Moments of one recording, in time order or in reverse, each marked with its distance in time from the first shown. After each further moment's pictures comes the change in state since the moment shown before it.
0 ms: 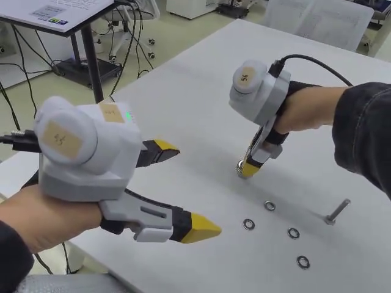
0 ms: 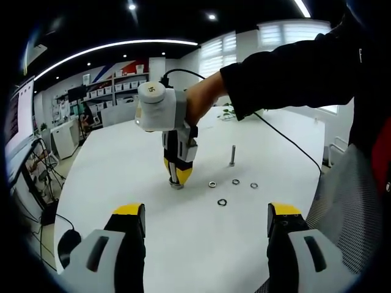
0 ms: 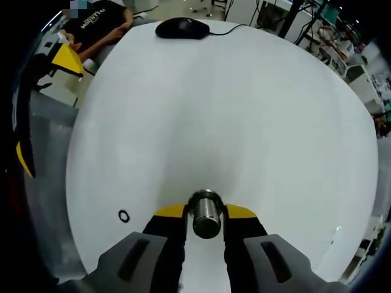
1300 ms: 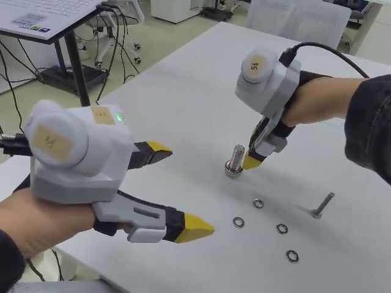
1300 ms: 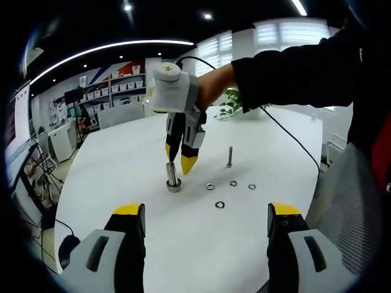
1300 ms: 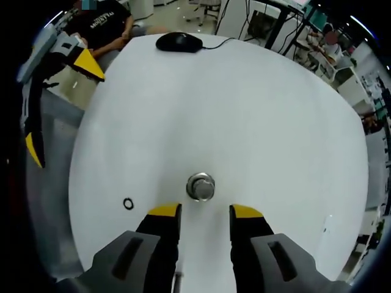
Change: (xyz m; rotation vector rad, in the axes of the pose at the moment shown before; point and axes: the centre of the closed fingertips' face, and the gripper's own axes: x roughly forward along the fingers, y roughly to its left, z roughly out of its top) left arm 0.007 -0.005 0.007 0.022 0.004 -0.018; right arm -0.037 -0.009 -0.016 0.021 -0.079 -0.070
